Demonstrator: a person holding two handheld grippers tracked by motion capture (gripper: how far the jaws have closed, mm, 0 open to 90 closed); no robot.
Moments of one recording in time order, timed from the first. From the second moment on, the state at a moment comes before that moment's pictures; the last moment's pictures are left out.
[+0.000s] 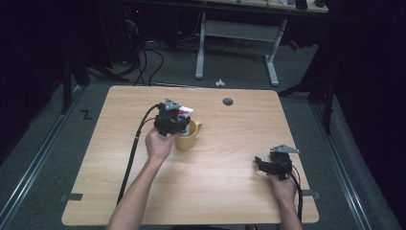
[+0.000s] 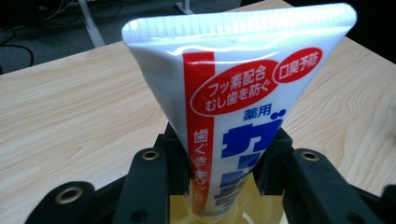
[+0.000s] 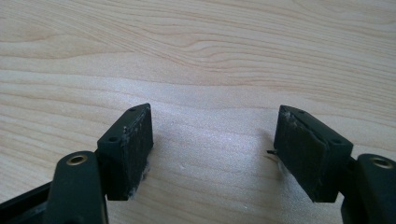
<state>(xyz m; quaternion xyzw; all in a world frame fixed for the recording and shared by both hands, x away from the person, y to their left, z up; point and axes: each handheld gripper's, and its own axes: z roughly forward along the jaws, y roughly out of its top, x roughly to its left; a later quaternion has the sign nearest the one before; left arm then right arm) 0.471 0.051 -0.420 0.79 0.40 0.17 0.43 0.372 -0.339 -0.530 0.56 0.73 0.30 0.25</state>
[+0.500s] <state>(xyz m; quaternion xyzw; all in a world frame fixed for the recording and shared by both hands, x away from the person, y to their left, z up) 0.473 0.046 -0.429 0.80 0.40 0.17 0.42 0.372 -0.339 -0.530 0.56 0.73 0.30 0.25</state>
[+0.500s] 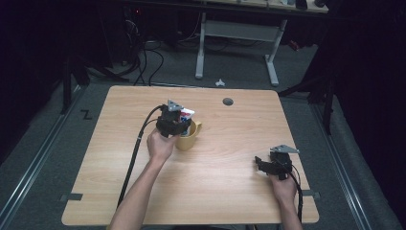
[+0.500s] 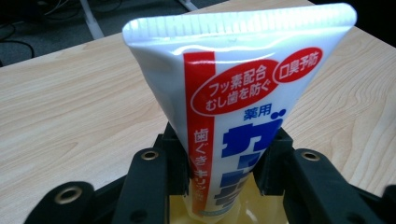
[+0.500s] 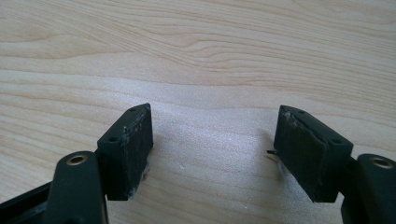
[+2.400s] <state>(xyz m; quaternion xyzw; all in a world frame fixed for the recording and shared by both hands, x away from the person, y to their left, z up) 0.477 0.041 -0.449 0.81 0.41 0.17 0.38 0.372 -0.339 -0.530 0.56 0.73 0.30 0.25</state>
